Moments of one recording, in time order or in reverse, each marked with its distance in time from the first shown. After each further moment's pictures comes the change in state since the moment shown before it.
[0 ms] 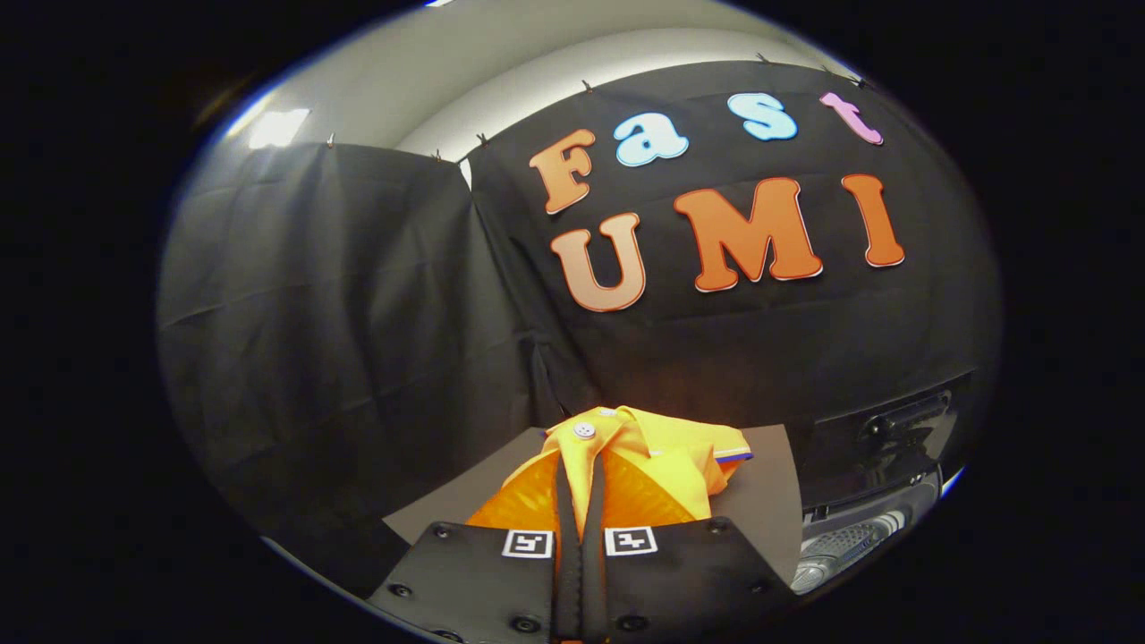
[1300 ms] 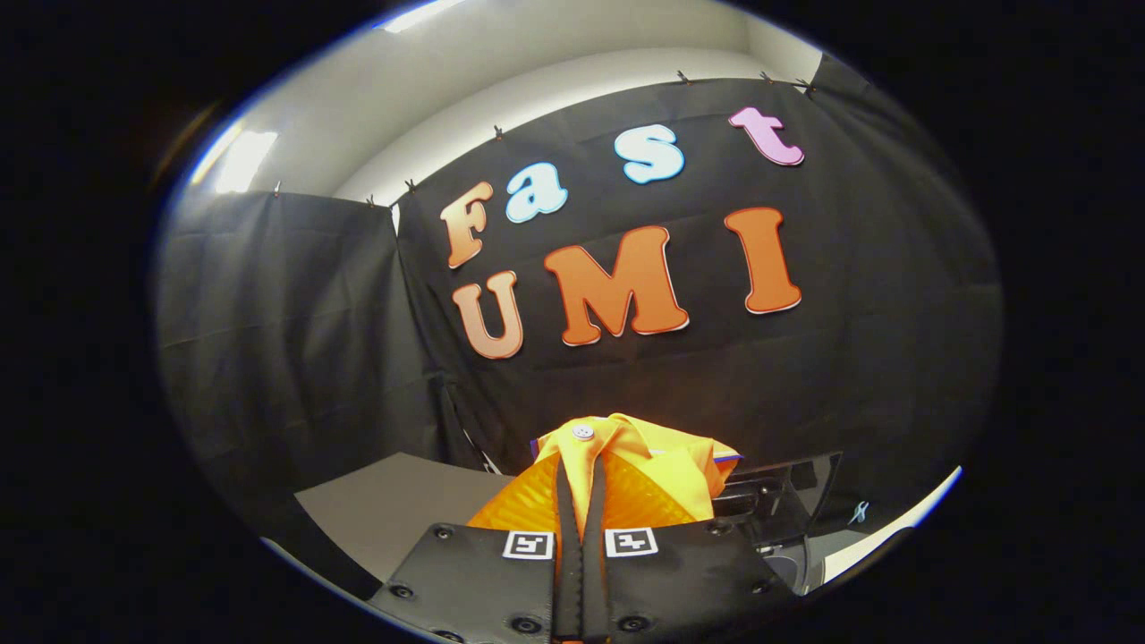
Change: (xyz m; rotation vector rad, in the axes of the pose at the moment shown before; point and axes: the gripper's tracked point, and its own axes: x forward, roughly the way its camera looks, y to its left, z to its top) arm -0.117 -0.312 0.073 -0.036 -0.057 -0.153
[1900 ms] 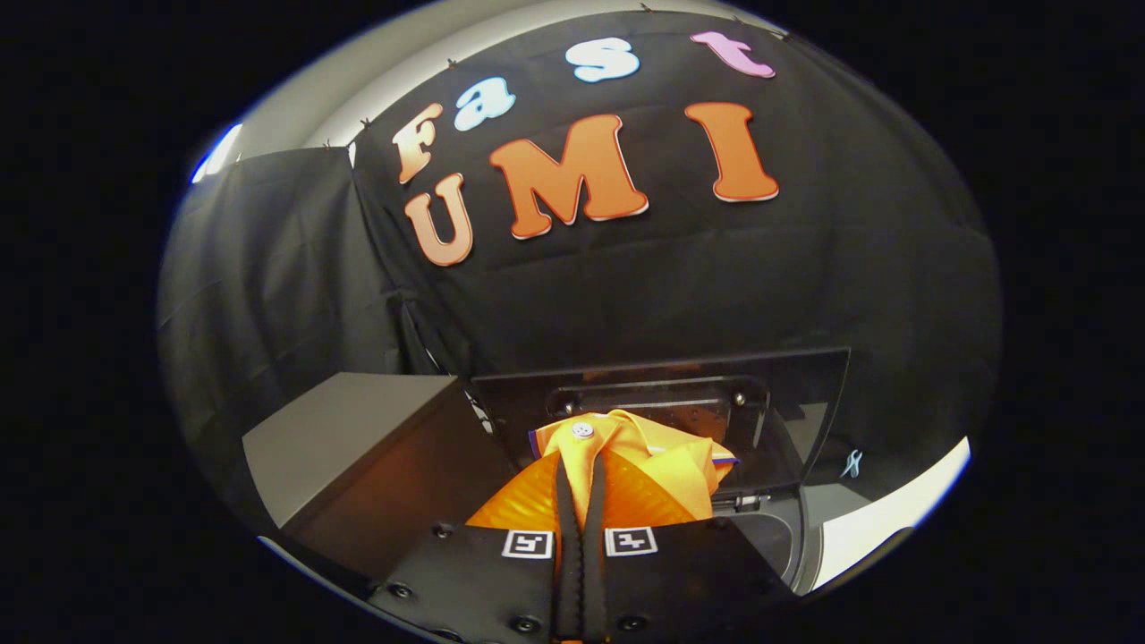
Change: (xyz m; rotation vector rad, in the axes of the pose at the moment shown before) arm 0.051 -0.090 -0.145 0.070 0.293 -0.041
